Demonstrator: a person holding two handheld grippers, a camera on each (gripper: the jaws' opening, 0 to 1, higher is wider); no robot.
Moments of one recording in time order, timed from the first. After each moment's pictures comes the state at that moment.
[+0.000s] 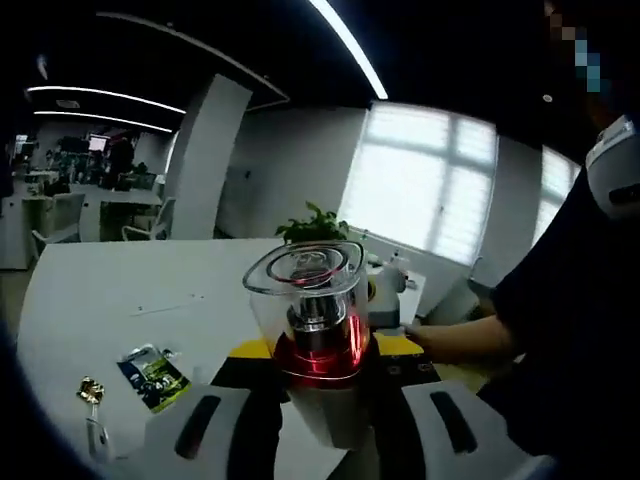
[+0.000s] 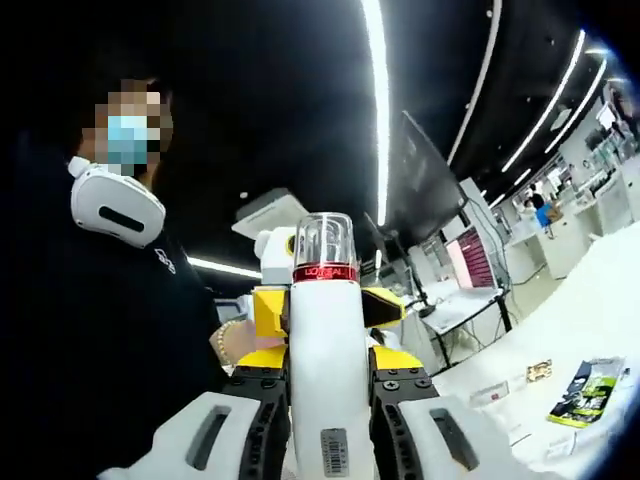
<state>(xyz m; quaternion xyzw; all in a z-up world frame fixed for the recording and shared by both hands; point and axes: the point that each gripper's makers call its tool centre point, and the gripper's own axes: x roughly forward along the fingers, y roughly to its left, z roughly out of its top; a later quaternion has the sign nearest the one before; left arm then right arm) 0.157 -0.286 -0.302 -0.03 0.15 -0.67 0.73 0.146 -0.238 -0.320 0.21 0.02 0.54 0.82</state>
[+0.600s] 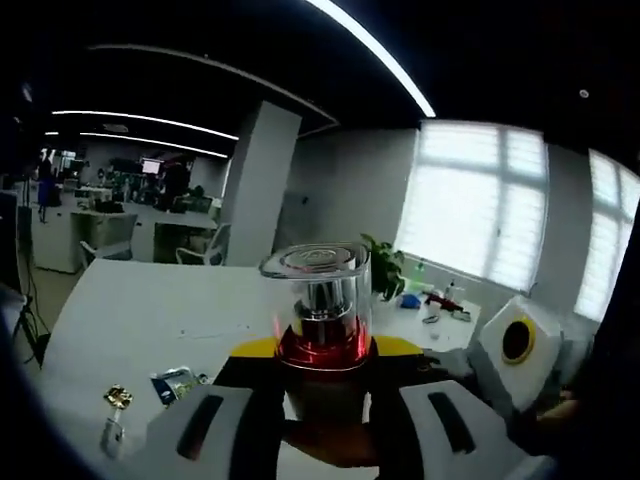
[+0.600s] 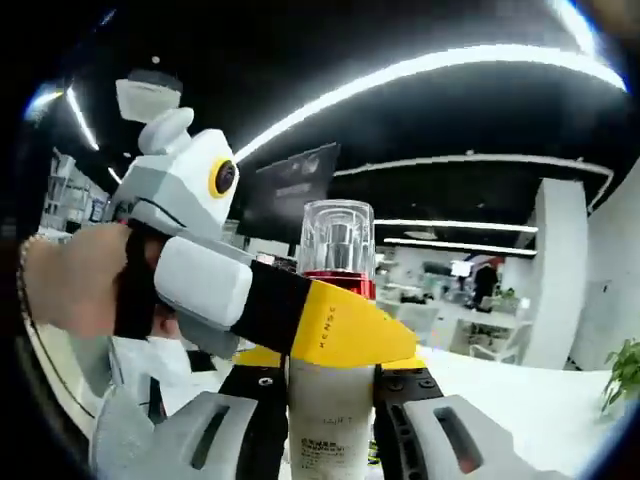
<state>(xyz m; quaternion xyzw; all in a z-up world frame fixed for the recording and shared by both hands) 0.171 -0.313 -0.253 -0.07 0.11 -0.56 0.82 0.172 -0.286 -0.264 -0.10 -0.06 0.06 0.99</state>
